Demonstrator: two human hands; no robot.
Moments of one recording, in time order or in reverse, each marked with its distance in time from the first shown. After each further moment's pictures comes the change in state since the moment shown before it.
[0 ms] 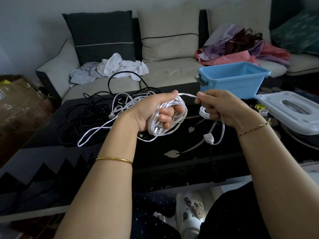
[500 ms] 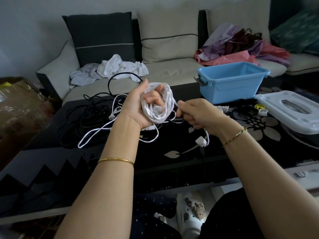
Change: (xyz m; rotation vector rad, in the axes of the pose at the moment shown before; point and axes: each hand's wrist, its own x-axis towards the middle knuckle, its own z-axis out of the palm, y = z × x) left_hand 0.002 -0.001 -0.011 -0.847 0.089 0.212; right_hand -0.008 -0.002 0.044 -0.194 -0.106 -0.004
